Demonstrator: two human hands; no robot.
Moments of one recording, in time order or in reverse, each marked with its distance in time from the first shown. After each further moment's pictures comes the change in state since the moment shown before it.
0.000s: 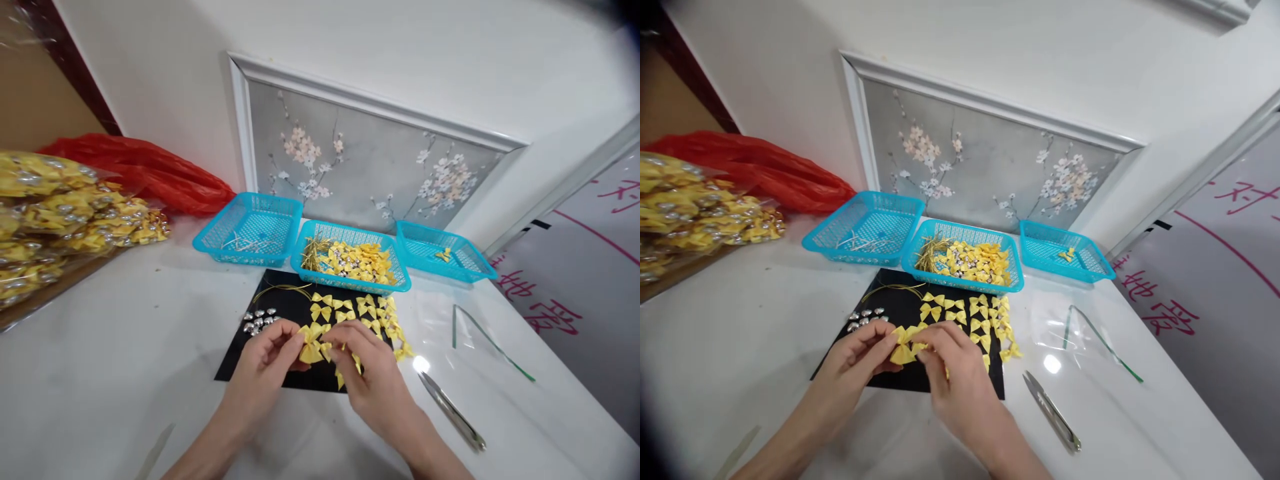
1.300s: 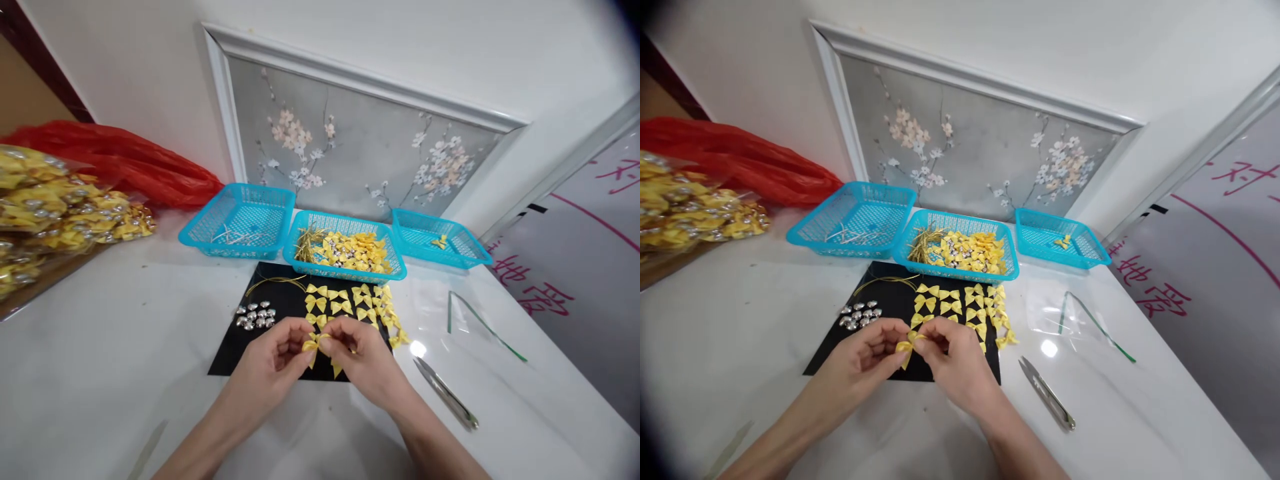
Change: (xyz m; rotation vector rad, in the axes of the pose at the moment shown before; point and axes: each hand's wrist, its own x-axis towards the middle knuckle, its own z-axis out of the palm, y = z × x) left_hand 0.001 -0.004 0.004 0.227 -0.154 0.059; right_hand 0.002 0.018 0.003 0.202 -0.096 0.374
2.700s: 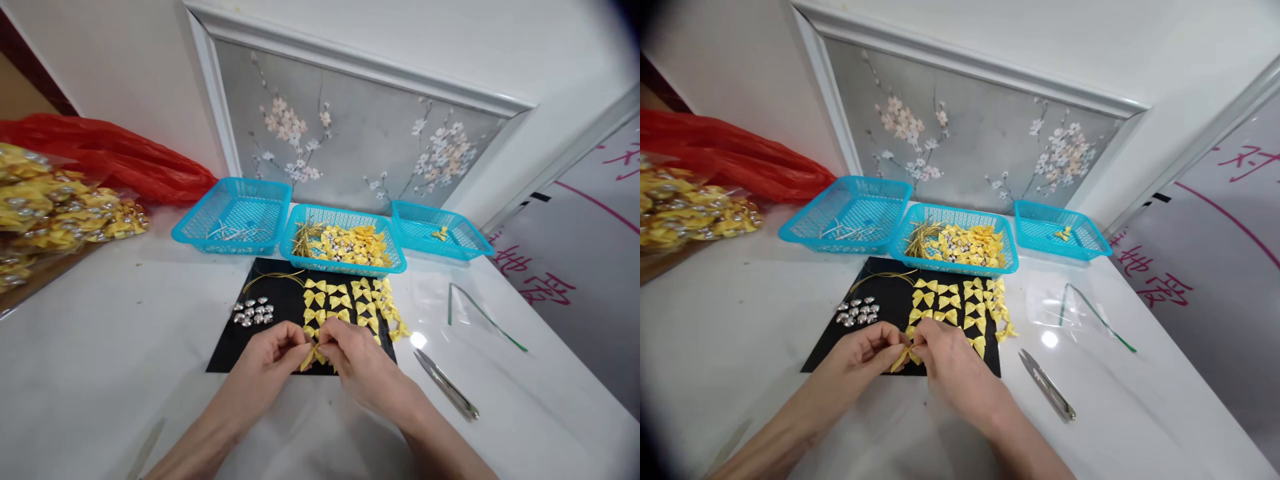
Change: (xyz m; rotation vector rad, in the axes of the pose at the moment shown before) left_hand 0.003 0.005 0.002 -0.048 -0.041 -0.151; right_hand -0.005 0.000 -0.003 -0.376 -0.131 -0.103
